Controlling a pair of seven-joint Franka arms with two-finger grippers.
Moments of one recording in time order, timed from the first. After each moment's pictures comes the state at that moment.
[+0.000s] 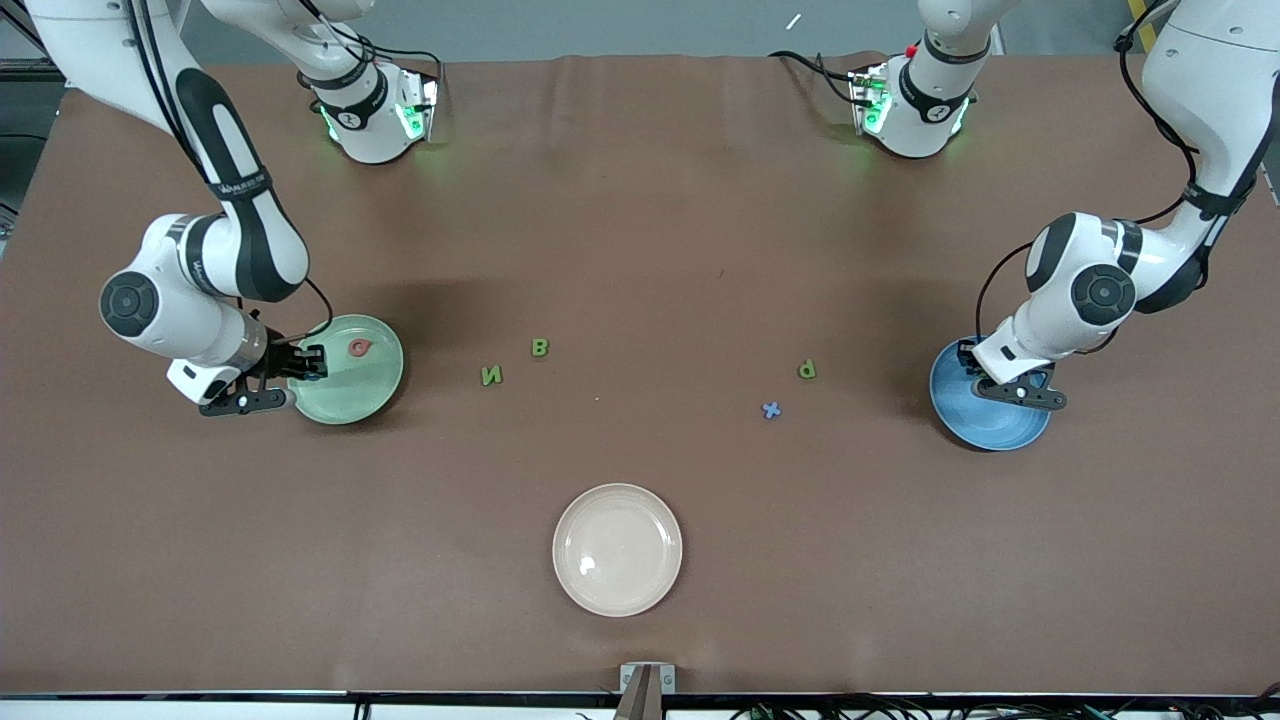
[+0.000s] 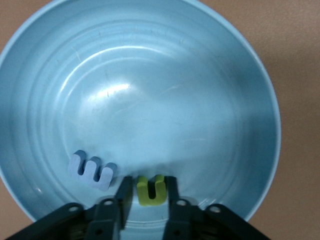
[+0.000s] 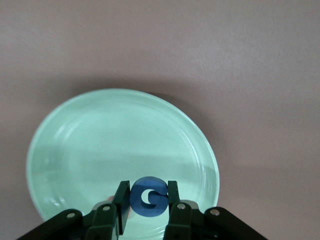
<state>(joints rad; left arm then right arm) 0.63 0.44 -0.55 -2.26 0.55 2.52 -0.12 0.06 0.32 -0.11 -2.21 0.10 2.41 -0.25</state>
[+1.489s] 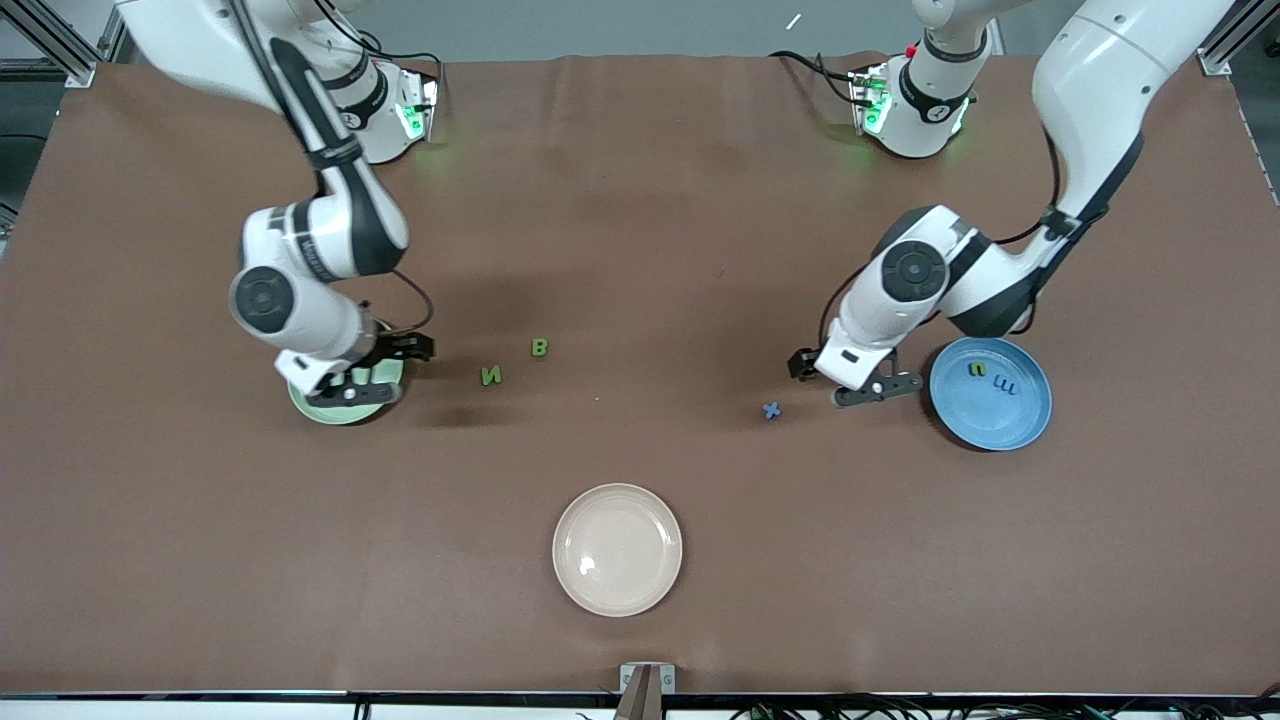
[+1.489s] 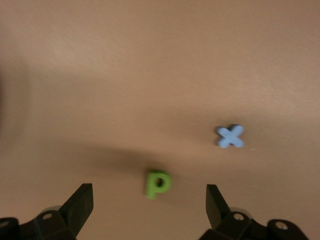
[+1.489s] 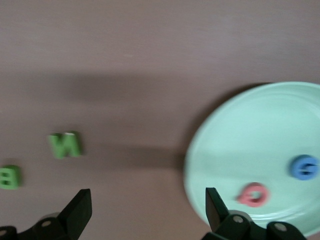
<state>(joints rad) 0.36 0.56 -0.83 -2.07 0.56 2.39 -1.05 0.37 0.30 -0.07 -2.13 0.10 2.30 0.17</state>
